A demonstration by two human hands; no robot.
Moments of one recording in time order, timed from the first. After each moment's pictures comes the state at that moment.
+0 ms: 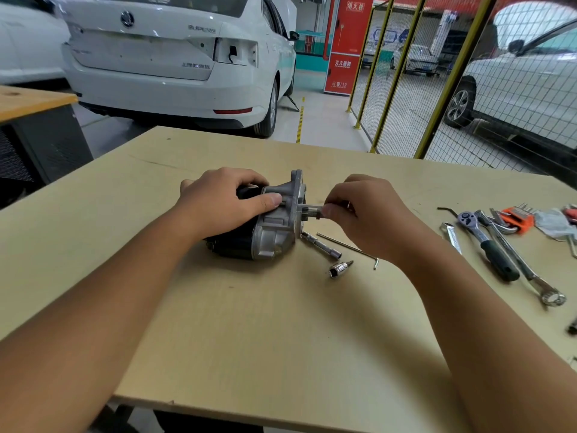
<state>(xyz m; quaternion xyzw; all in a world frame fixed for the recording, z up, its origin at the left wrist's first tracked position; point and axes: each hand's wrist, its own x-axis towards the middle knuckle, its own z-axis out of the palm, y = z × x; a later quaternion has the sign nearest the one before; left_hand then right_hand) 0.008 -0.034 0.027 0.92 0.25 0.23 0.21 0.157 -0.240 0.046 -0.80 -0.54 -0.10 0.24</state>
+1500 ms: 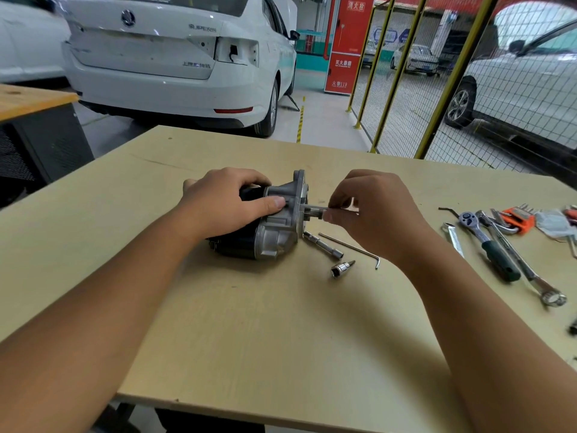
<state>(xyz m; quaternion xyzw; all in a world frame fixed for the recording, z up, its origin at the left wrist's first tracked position) 0.006 -0.035 0.029 0.92 0.24 0.22 0.21 0.147 -0.244 0.055 -0.80 -0.53 -0.15 0.23</state>
